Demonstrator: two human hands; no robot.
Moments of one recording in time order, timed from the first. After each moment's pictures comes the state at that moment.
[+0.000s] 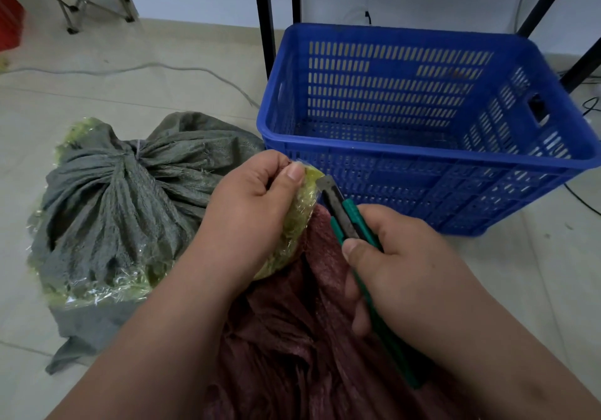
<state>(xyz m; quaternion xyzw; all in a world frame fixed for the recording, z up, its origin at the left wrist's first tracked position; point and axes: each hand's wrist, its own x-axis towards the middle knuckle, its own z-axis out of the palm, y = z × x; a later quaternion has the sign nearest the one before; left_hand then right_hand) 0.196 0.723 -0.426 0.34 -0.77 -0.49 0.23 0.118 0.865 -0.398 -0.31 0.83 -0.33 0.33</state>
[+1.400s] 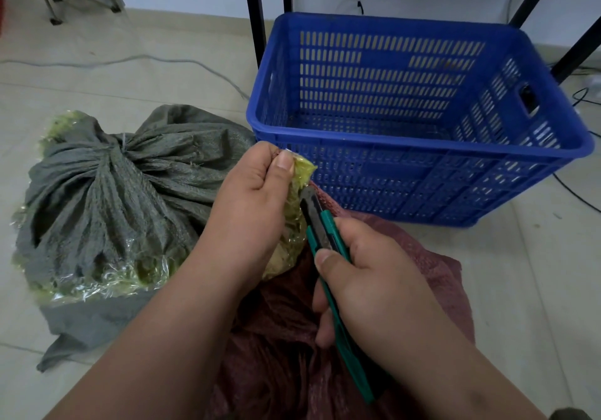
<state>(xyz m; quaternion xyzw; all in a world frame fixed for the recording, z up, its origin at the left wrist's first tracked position) 0.187 0.736 -0.433 0.34 -0.74 -0.52 0.25 0.137 0.867 -0.416 -0.27 0.78 -0.43 0.38</state>
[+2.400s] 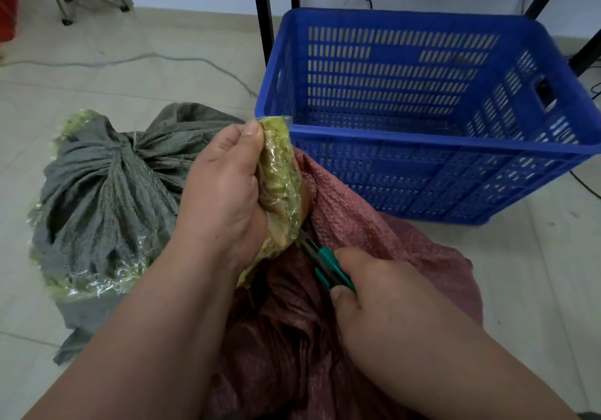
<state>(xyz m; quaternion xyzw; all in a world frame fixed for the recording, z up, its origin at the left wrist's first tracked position) 0.178 0.716 -0.425 0.32 -0.42 -0.78 0.34 0.139 0.879 -0.420 -0.42 0.85 -0.18 0.26</state>
